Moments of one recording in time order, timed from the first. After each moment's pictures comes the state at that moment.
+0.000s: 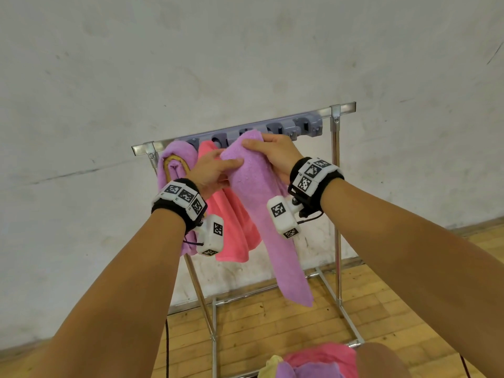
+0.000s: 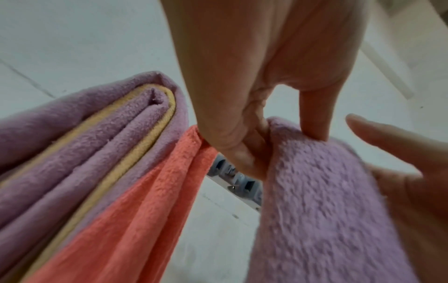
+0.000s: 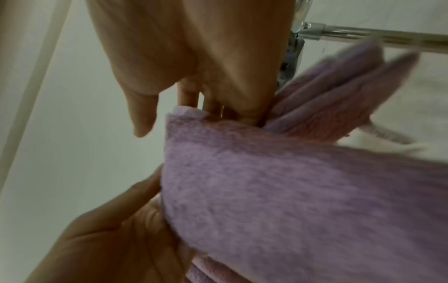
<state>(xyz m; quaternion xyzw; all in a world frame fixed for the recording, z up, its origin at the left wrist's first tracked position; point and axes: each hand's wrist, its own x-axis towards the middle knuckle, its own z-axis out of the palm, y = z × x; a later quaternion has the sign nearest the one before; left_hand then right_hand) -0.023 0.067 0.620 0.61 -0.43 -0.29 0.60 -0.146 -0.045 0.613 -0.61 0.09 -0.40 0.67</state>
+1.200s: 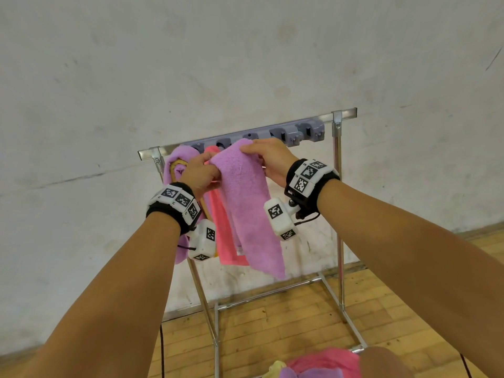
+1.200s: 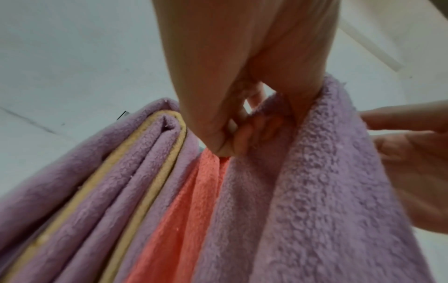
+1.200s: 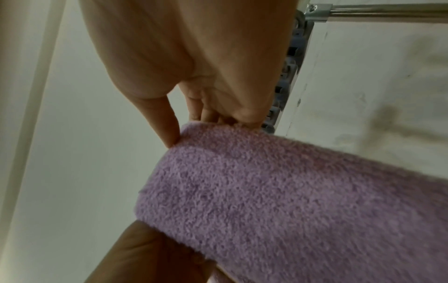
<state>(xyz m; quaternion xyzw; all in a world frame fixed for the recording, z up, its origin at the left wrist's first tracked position) 0.000 0.089 0.625 0.67 -0.44 -0.17 0.58 -0.139 -0.031 0.625 -0.66 0.12 -0.36 0.65</state>
